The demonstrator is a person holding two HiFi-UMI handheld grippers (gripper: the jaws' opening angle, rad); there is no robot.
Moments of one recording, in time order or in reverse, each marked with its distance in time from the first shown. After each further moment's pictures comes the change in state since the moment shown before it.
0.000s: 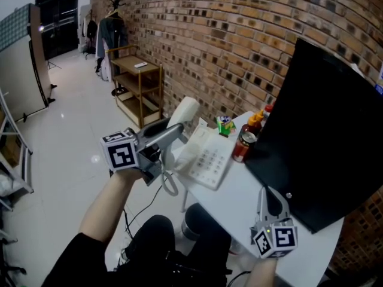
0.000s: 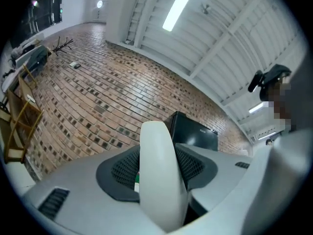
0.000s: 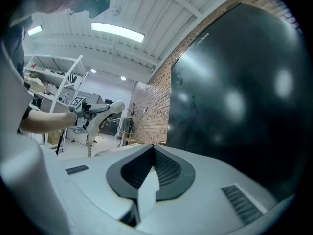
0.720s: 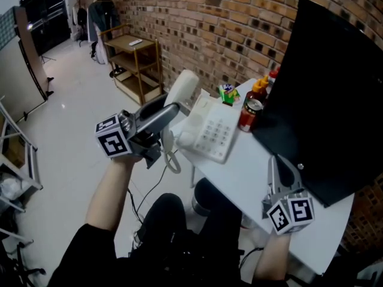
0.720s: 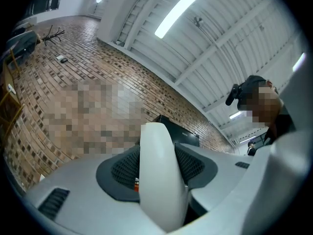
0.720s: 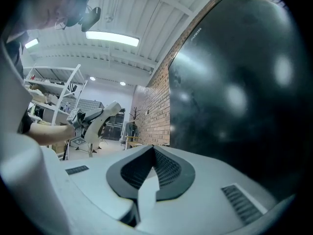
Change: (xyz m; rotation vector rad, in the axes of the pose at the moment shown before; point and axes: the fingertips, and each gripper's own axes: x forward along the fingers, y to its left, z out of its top) left arm -0.011 -0.027 -0.001 0.001 -0.057 -0.225; right arm 0.007 0.002 0.004 0.072 -0.021 0.045
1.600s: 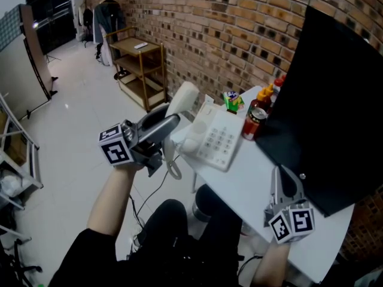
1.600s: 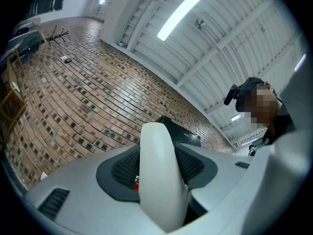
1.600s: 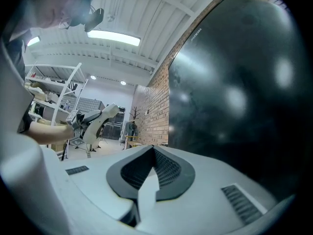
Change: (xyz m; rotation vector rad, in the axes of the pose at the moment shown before) left arm -0.015 0.009 -0.009 -0.027 -0.021 0.013; right arm -0.002 -0.005 -0.004 -0.013 -0.003 0.000
